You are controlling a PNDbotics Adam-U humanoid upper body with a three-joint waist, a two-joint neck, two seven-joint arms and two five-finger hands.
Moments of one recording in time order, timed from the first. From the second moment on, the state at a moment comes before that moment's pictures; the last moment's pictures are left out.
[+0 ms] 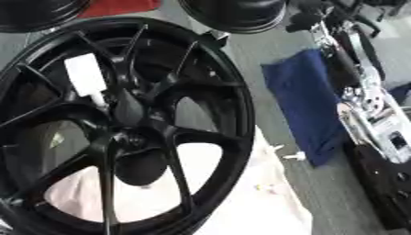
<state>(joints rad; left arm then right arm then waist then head) -0.82 1.13 -0.58 -1.95 -0.17 0.05 -0.29 -0.10 -0.55 -0.16 -1.98 -0.20 -0.09 -0.15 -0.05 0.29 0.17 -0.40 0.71</state>
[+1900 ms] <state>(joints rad) -1.23 0.68 -0.59 -1.61 -0.21 0.36 -0.85 -0.12 -0.53 -0.13 -1.98 -0.23 -0.07 -0.12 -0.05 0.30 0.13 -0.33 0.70</state>
